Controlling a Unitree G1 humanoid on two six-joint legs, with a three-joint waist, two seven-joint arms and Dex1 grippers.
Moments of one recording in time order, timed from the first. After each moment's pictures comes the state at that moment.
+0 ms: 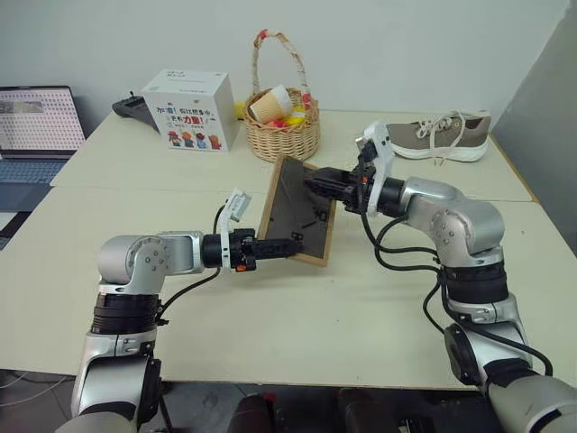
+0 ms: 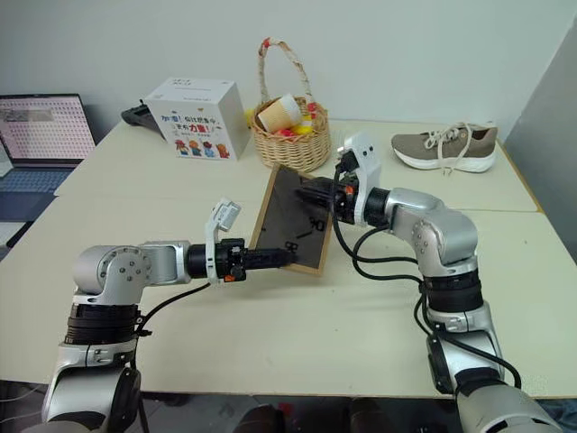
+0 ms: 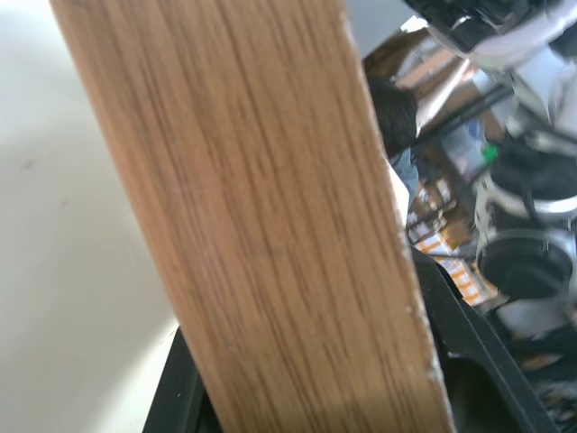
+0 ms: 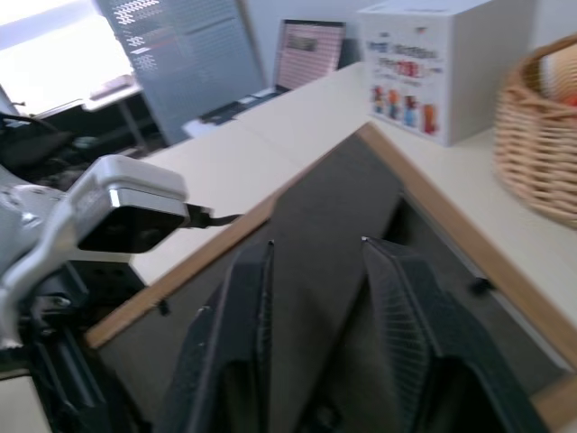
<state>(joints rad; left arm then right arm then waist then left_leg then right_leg) -0.63 0.54 0.09 -0.02 -0.79 1.28 -0.93 -0.89 -0.28 -0.01 0.02 0.50 0.95 0.75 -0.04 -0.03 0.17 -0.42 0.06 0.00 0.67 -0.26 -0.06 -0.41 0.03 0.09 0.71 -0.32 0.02</state>
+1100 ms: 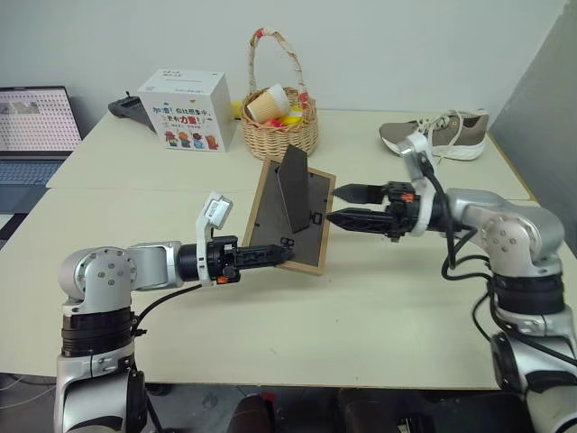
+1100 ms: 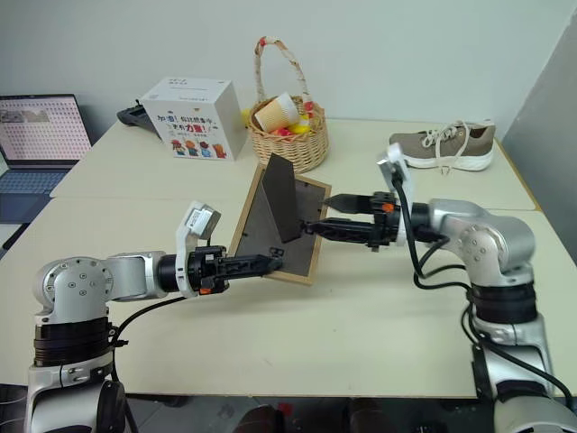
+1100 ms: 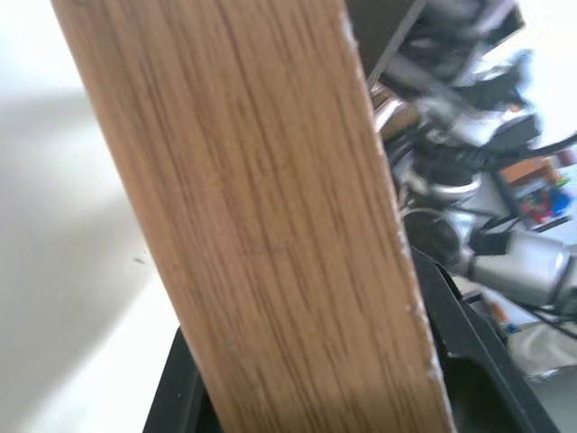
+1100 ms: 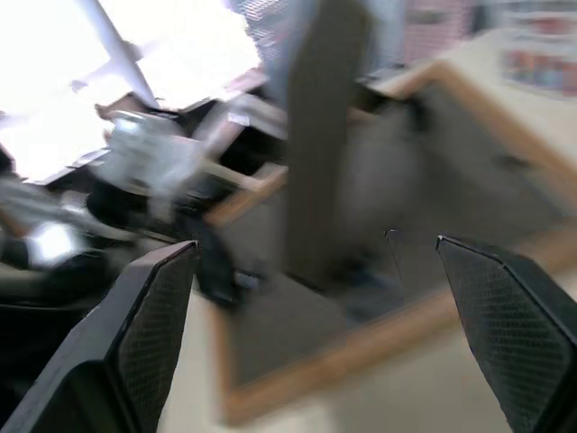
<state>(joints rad) -0.54 0.56 0.28 -0.09 -1.10 1.51 -0.79 -0.69 -0.57 -0.04 -0.13 0.62 0.86 0.93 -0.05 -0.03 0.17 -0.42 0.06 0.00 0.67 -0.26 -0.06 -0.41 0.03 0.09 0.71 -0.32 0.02</state>
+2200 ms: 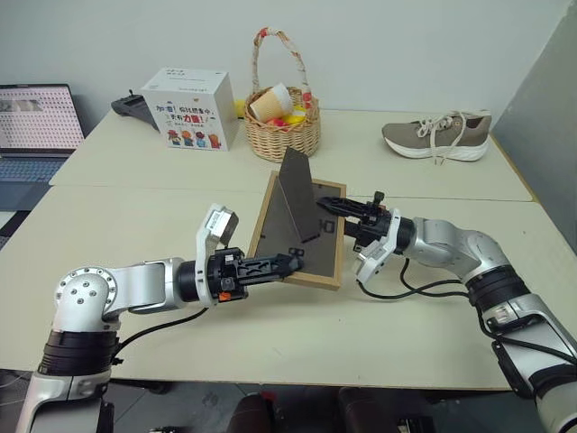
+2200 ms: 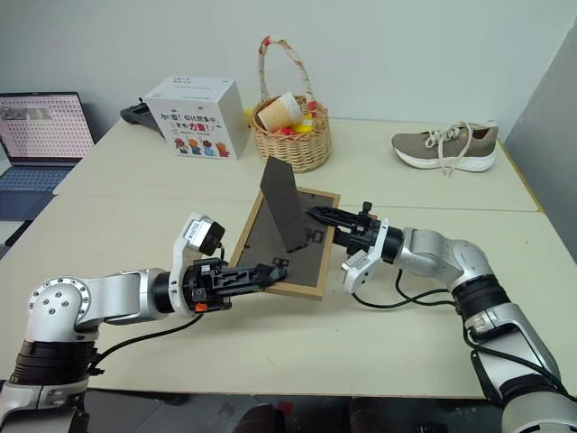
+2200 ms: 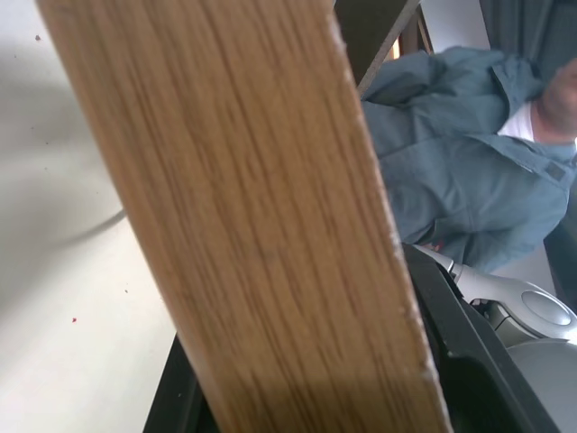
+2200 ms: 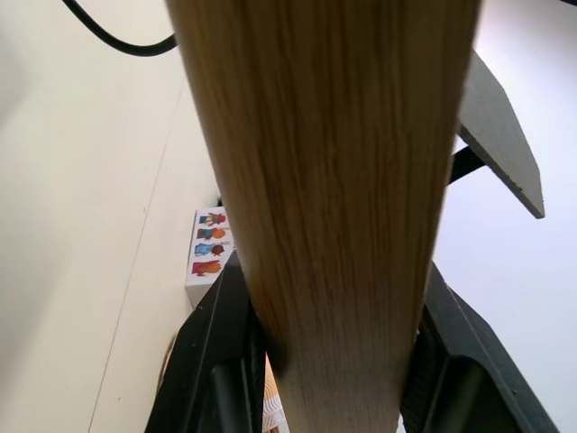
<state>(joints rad) -0.40 0.73 0.09 -0.09 -1.97 1.30 -0.22 -0.81 -0.56 0.35 0.52 -0.81 -1.10 -0.05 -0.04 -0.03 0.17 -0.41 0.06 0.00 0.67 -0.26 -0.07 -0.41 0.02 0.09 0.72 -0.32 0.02</state>
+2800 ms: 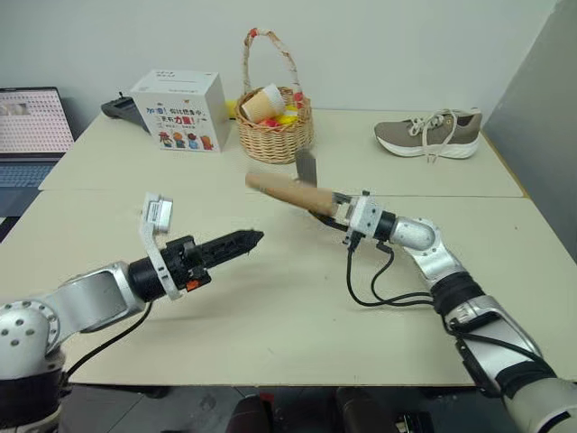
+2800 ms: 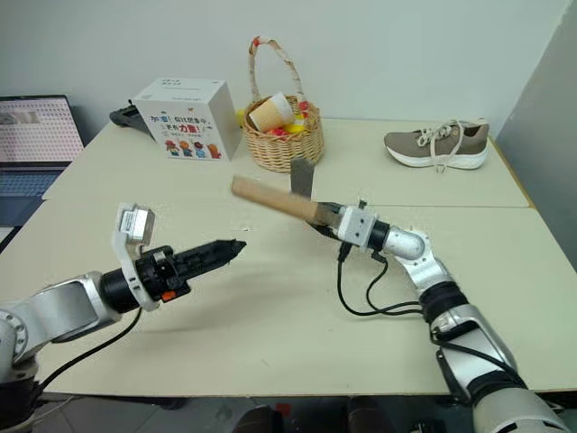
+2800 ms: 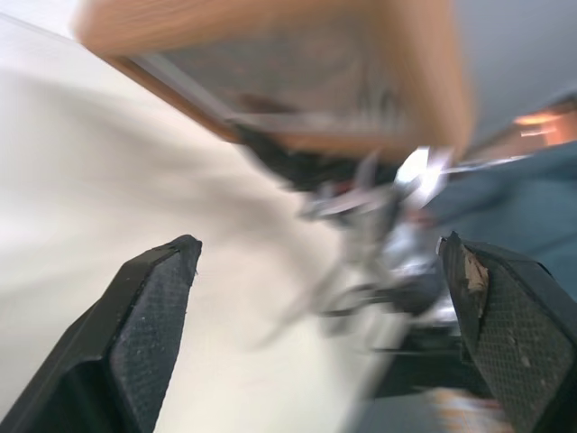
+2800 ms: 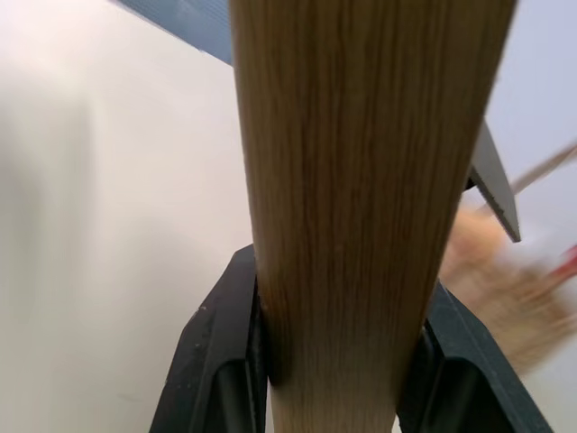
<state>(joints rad) -0.11 0.89 0.35 -0.41 -1.73 1.04 -0.03 -0.84 -0.29 0.29 0.74 0.23 -0.38 0.90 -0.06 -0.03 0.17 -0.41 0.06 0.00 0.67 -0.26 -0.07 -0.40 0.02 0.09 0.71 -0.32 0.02</state>
